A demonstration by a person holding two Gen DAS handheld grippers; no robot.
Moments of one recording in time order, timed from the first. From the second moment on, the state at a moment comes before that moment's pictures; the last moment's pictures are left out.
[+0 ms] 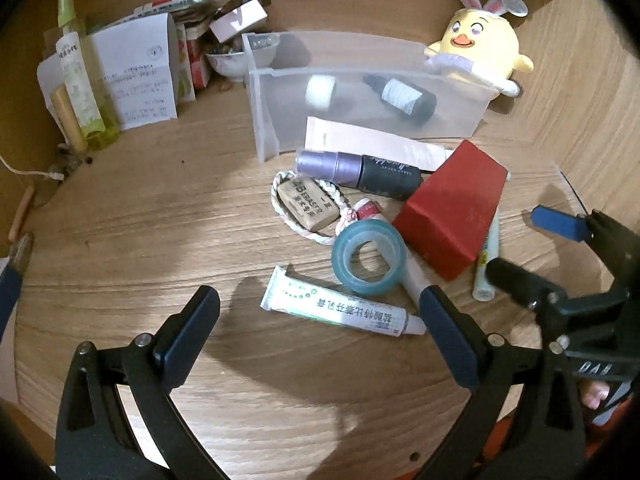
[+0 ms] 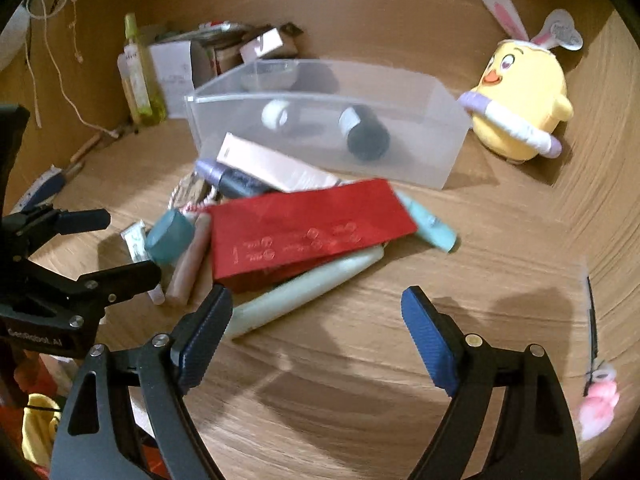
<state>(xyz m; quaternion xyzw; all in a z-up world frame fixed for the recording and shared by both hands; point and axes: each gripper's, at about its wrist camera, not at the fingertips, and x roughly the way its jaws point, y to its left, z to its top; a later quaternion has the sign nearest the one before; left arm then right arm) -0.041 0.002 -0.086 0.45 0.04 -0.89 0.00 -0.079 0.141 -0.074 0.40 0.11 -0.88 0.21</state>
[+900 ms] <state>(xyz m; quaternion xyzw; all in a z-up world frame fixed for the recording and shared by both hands) -0.023 -0.017 -0.088 0.42 0.01 -0.91 0.02 -0.085 0.182 -0.082 0.40 0.09 -0.89 0.19</state>
